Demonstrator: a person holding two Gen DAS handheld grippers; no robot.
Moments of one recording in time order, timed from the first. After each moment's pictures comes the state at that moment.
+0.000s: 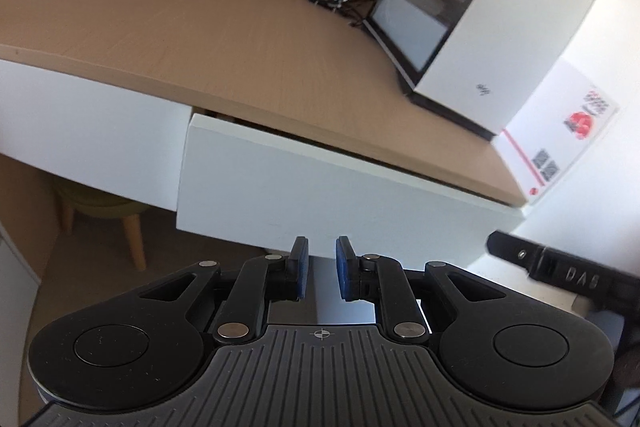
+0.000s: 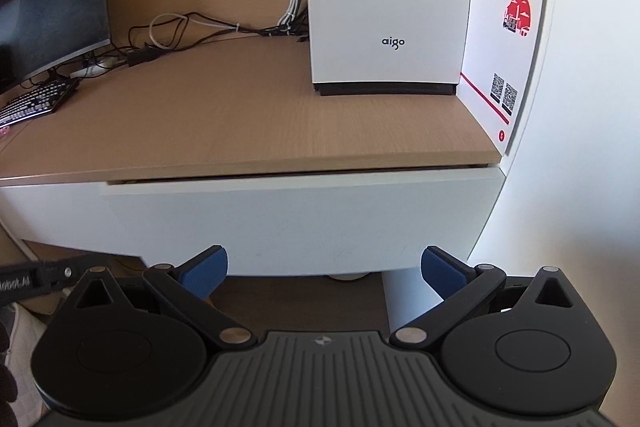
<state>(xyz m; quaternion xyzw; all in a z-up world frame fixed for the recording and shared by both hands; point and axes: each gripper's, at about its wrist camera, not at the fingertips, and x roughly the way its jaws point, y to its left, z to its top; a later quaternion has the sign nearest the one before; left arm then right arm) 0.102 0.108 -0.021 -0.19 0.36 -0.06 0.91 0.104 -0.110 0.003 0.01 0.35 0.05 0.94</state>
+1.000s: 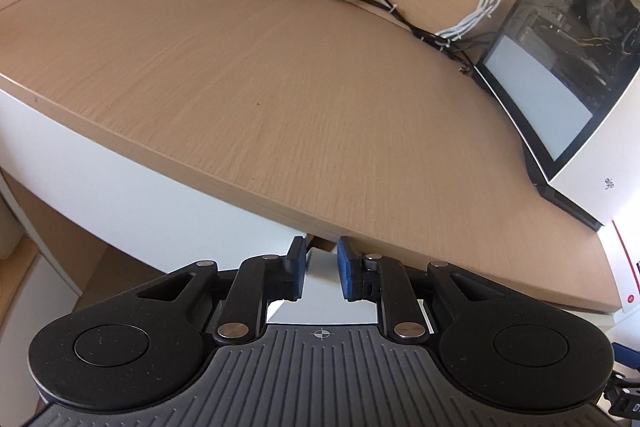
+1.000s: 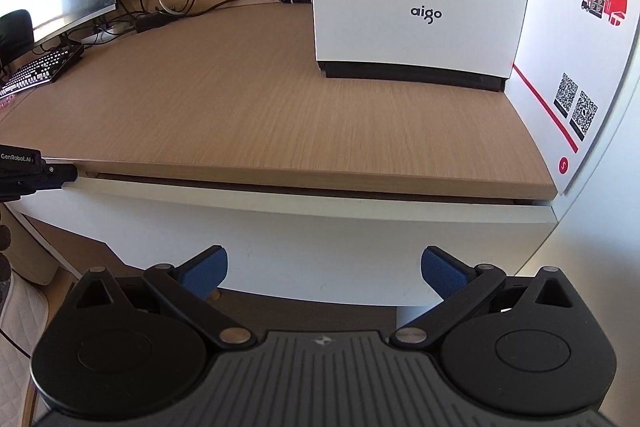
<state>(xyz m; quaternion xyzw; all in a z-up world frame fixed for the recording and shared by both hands) 0.201 0.180 -0.030 -0.22 0.36 0.05 0.91 0.185 -0.131 -0.026 -0.03 0.39 0.12 0.91</state>
